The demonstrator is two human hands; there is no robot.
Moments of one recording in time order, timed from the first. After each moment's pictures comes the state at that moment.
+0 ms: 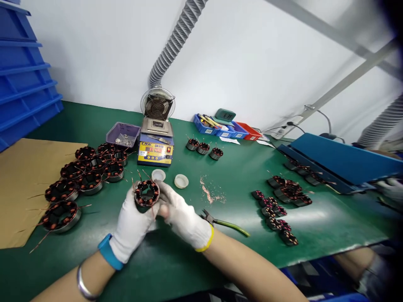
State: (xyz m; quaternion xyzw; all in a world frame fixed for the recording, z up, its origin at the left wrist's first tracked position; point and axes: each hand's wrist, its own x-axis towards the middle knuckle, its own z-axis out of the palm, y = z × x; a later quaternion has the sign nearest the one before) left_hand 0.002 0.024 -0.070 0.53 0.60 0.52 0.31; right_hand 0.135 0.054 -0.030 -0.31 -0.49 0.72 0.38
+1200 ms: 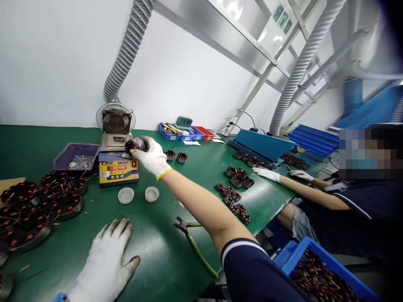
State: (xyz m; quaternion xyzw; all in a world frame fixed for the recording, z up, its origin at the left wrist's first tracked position) left_hand -0.009 0.034 -0.091 0.83 0.54 0.11 0.06; right_hand 0.142 0.226 0.022 -0.52 -0.67 0.24 0.47
